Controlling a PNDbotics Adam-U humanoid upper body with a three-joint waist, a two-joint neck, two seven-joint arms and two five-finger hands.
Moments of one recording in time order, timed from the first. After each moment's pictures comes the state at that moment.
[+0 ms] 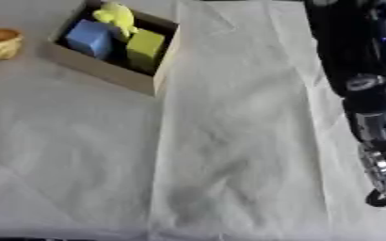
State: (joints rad) left arm -0.45 0.82 -0.01 -1.78 -0.05 -0.08 0.14; right arm -1.05 -0.56 0.08 -1.44 0.78 0.00 0.09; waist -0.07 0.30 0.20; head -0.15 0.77
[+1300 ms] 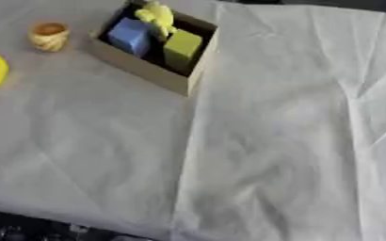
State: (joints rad) left arm -0.61 1.02 -0.19 -1.45 -0.40 -0.15 -0.28; right arm -0.99 -0.65 0.10 -1.59 0.34 0.19 0.10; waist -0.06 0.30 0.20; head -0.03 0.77
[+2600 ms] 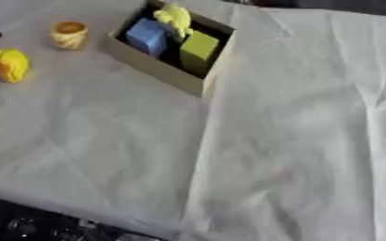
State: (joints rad) left arm -0.81 0.85 -0.24 -1.15 -0.65 -0.16 -0.63; right arm -0.96 -0.66 0.10 -1.56 0.28 0.20 0.07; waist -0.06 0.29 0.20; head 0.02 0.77
